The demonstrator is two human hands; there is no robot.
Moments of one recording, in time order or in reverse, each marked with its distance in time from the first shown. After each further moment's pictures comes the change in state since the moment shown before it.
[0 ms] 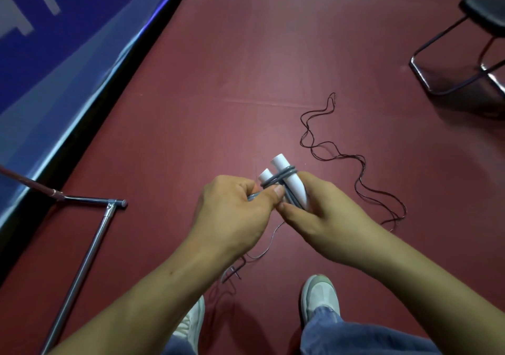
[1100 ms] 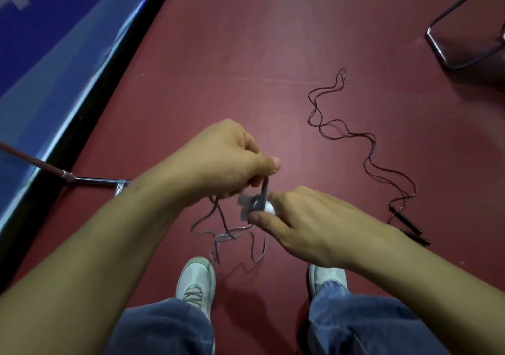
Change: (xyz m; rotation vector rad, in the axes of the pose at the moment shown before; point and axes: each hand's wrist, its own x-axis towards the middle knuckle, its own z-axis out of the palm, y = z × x) left_hand 0.029 0.007 -0.043 0.062 -0.426 0.040; right_hand -0.009 -0.024 0.034 -0.521 -0.280 0.004
